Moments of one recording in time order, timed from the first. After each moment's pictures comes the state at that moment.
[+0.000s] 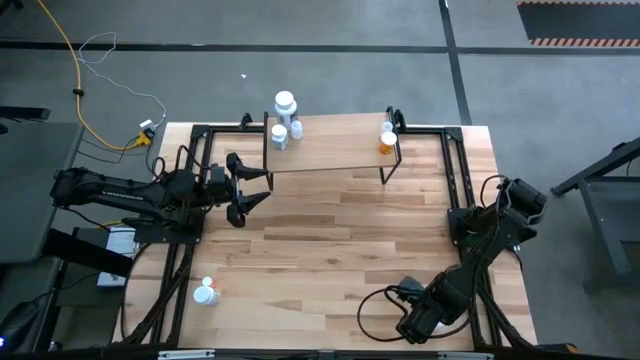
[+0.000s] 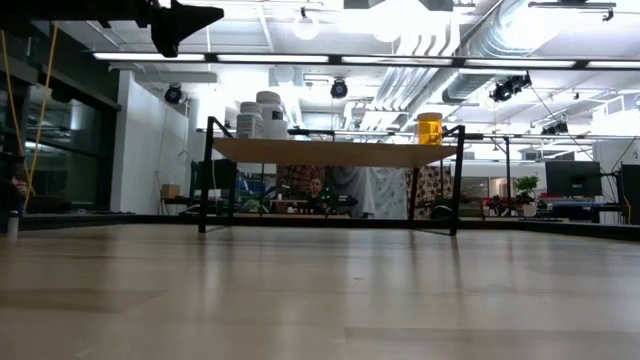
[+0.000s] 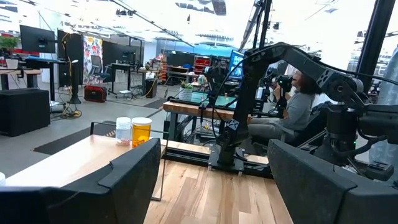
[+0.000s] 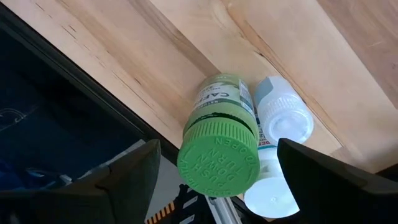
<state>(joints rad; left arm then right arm) 0.06 0.68 0.36 0.48 -0.23 -0.08 0.85 1.70 1.28 -0.96 -0.14 1.65</state>
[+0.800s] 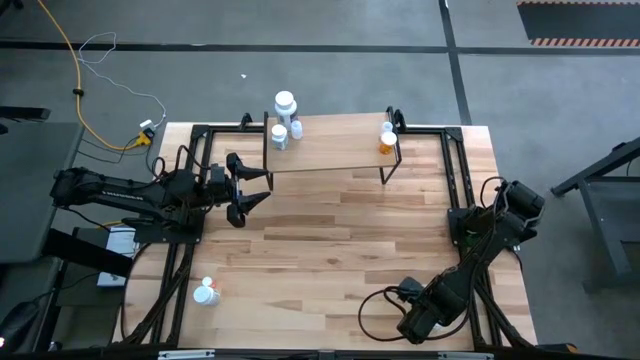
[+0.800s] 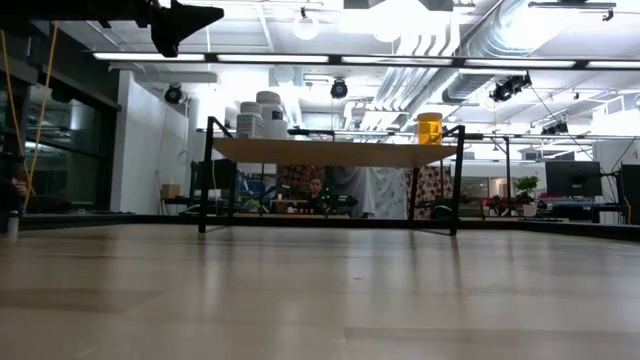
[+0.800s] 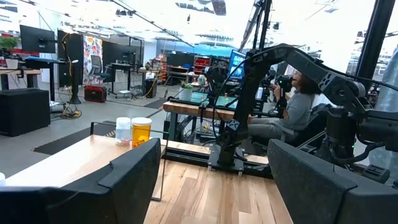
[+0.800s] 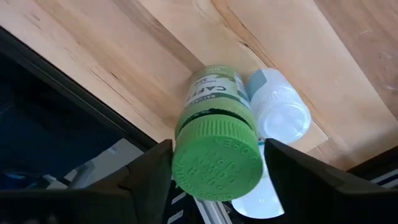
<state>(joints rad) 0.06 0.68 0.36 0.48 -0.23 -0.08 0.85 1.72 1.28 -0.99 -0.19 1.64</state>
